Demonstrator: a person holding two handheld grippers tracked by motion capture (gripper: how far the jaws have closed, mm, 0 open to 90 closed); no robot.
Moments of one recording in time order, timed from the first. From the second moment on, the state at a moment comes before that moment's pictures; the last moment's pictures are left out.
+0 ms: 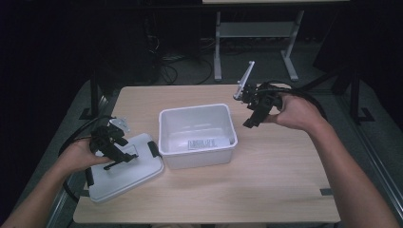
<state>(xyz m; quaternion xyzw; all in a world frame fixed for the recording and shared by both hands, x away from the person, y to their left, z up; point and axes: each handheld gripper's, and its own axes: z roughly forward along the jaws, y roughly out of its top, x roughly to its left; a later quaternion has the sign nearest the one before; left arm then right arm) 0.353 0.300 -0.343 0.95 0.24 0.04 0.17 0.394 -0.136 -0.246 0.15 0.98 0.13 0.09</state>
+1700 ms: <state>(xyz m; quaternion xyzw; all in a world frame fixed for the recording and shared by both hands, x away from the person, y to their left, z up) 0.349 0.307 -0.375 0.96 0.24 0.04 0.12 0.378 -0.221 -0.307 0.25 0.95 0.16 0.08</state>
